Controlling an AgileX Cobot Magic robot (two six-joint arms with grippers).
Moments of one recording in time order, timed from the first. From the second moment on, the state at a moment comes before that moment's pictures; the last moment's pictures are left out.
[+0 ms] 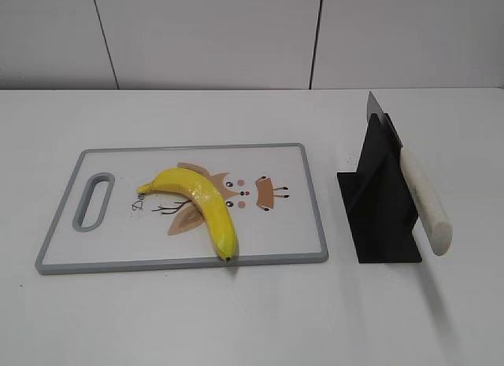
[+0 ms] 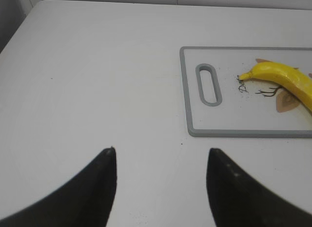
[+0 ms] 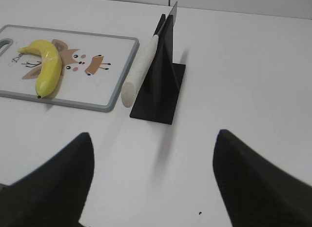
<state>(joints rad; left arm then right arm) -0.04 -0.01 -0.49 -0.08 1.09 0.10 0.08 -0.01 -0.51 0.29 1.04 -0.18</state>
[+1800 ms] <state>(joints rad) -0.04 -0.01 -0.49 -0.08 1.09 0.10 0.08 -0.01 -0.51 0.32 1.04 -0.18</state>
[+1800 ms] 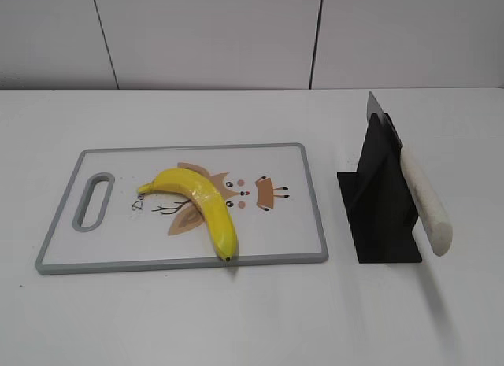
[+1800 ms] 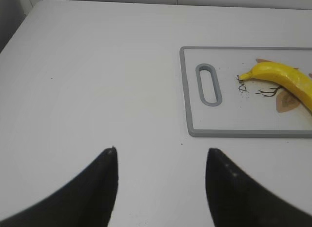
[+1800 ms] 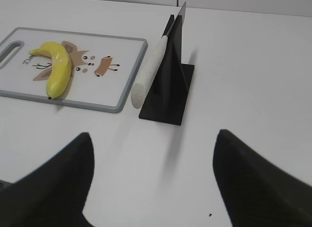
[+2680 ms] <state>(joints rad) -0.04 -0.01 -0.49 -0.08 1.09 0.10 0.09 0.71 -0.93 0.22 1.12 -0.18</state>
